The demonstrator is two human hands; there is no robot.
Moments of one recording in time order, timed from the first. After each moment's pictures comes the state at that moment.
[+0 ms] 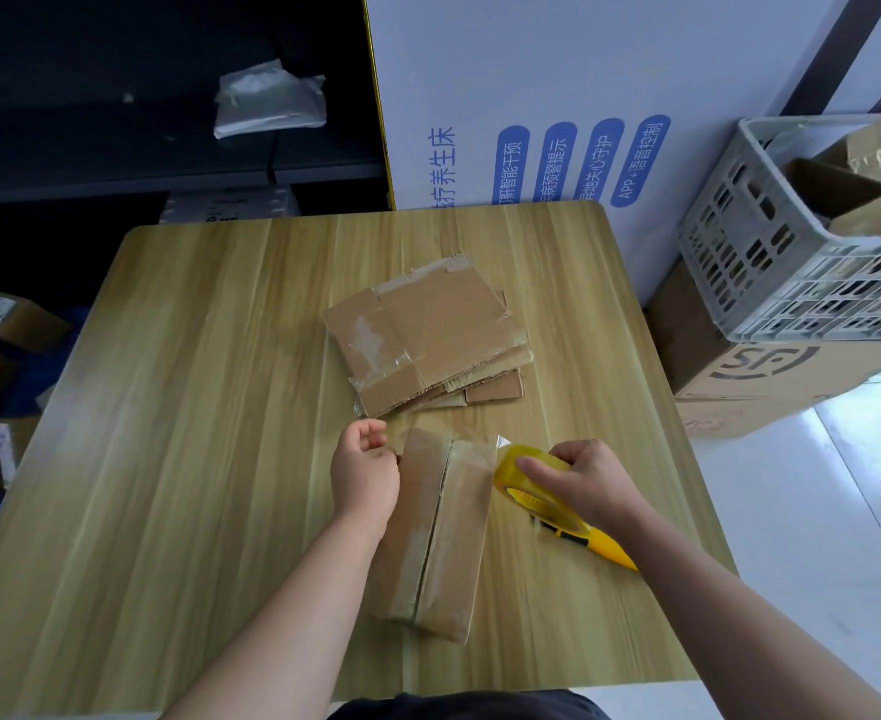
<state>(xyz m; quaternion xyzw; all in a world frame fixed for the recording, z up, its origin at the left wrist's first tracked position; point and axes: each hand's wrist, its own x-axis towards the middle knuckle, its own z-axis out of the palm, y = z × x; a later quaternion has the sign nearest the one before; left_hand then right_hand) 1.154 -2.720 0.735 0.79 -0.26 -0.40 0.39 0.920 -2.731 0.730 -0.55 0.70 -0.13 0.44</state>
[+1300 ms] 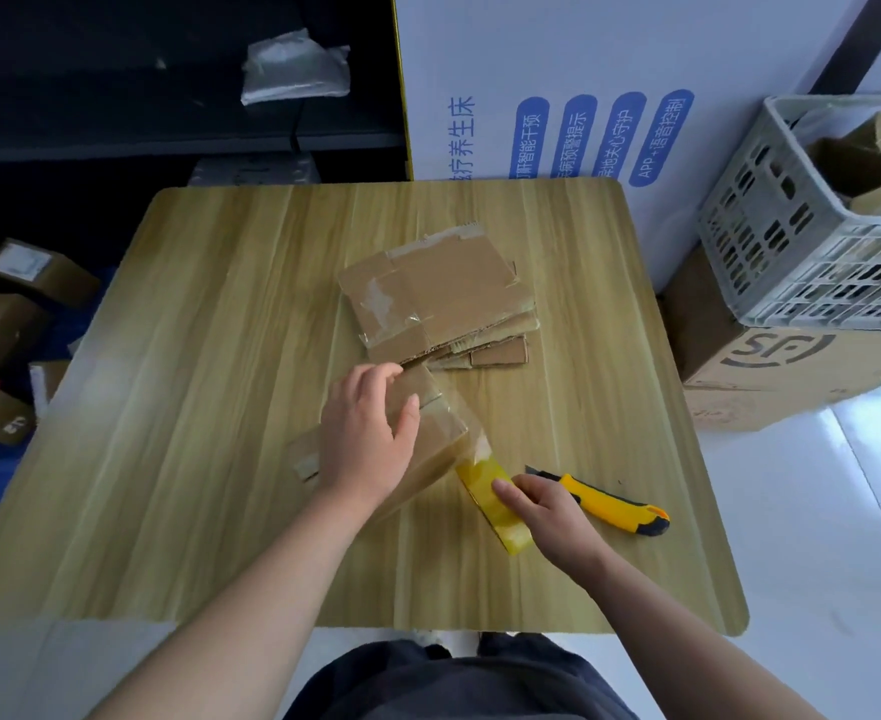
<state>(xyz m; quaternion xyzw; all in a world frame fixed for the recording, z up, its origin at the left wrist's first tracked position) 1.159 -2.678 0.755 0.70 -0.64 -0.10 0.29 0.940 -2.646 0.704 -0.53 0.59 -0.18 0.58</state>
